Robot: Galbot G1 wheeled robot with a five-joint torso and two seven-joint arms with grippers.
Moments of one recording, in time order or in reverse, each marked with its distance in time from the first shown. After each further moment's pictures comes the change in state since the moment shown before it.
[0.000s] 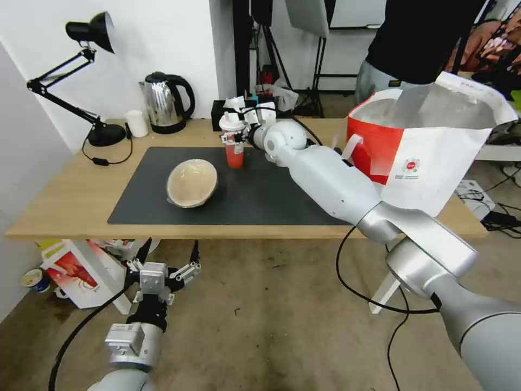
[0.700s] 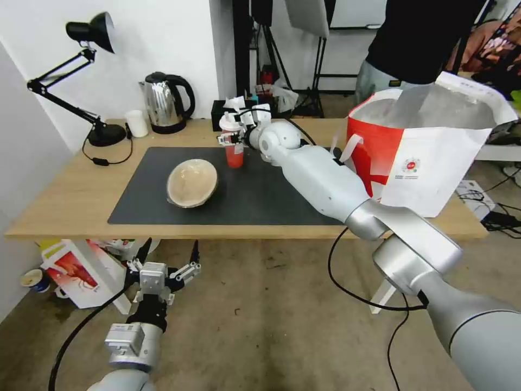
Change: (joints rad) left arm 0.000 0.000 0.000 0.000 0.000 0.000 0.000; right arm 0.007 0.057 0.036 -0.111 -0.063 0.021 -0.058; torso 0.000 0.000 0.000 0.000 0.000
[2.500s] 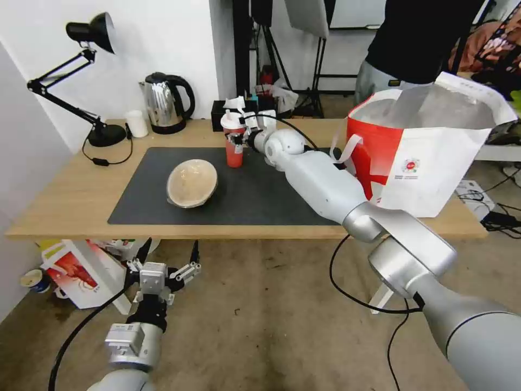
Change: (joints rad) left arm 0.000 0.000 0.000 0.000 0.000 0.000 0.000; right arm -0.013 0.001 0.022 -0.063 -0.050 0.106 -0.116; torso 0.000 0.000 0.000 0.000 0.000
